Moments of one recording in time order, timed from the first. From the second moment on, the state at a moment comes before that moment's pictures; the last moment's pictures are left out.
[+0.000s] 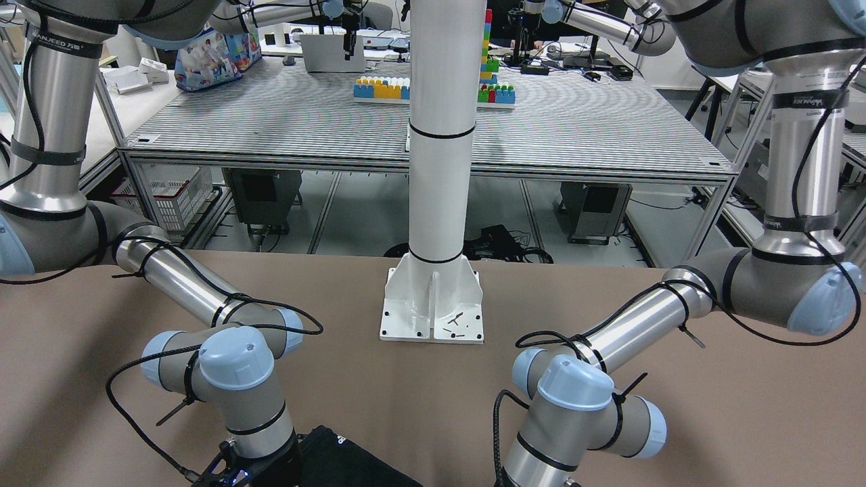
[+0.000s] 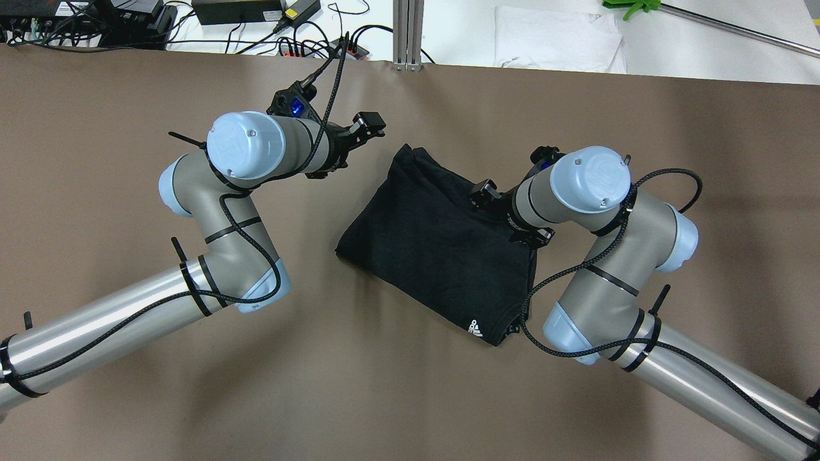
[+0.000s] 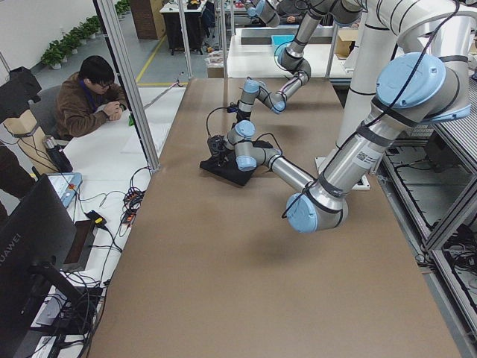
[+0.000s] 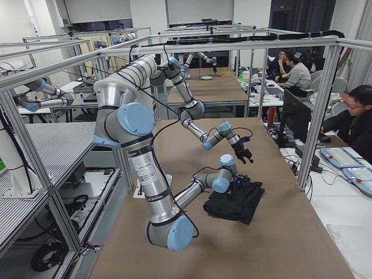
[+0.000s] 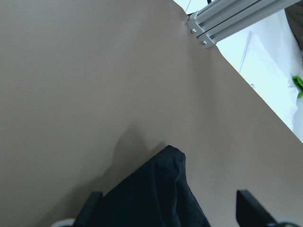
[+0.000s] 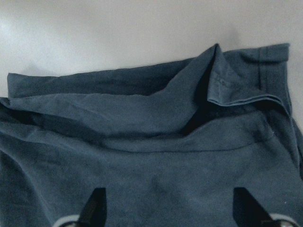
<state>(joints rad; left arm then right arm) -0.73 -2.35 -1.34 -2.32 -1.65 -1.77 0.73 -1.03 1.61 -1.19 1.88 1.73</state>
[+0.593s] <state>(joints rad) -0.83 -2.19 -1.46 -2.32 -1.79 -1.64 0.71 -0.83 1.43 -1.29 1.89 1.49</state>
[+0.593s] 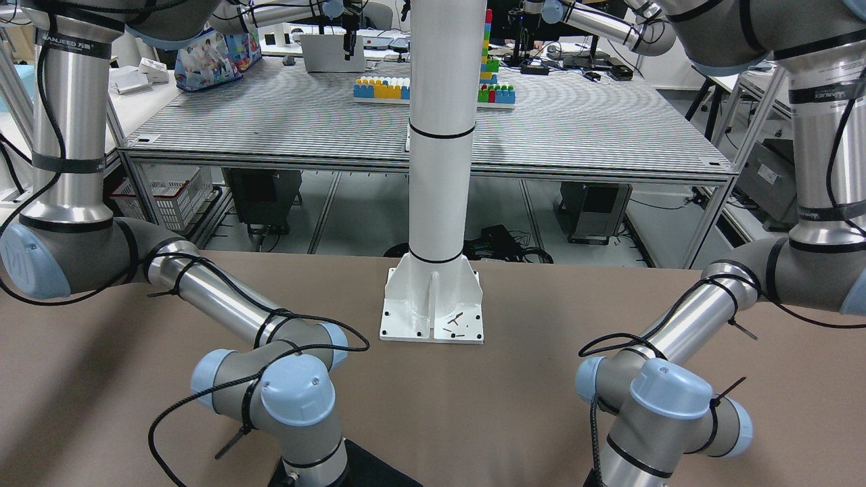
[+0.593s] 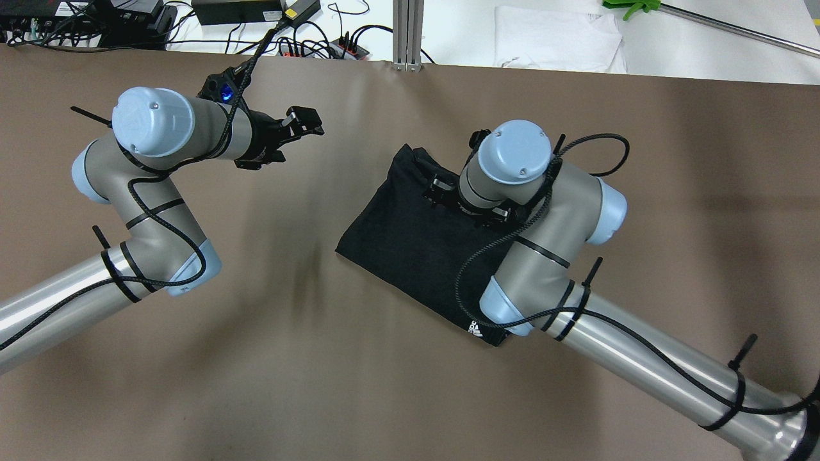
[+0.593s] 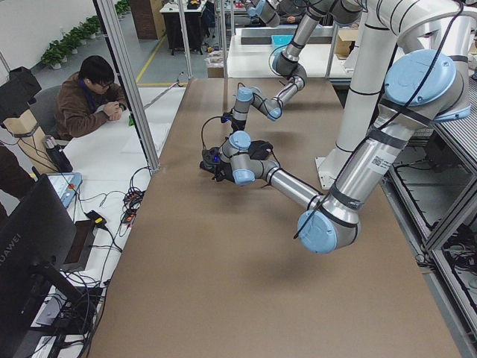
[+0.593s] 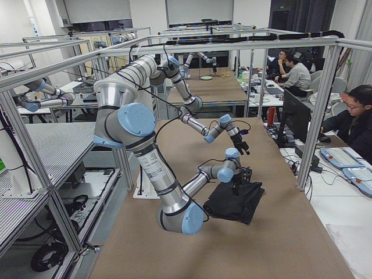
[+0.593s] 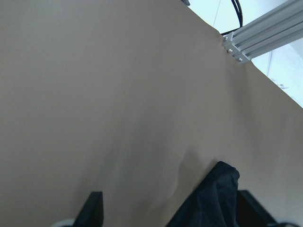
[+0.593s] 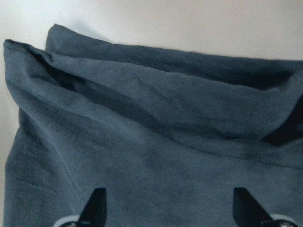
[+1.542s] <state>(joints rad) -0.82 -2.18 -1.48 -2.32 -1.79 -1.63 0.81 -0.76 1.13 -1.30 1.81 1.10</state>
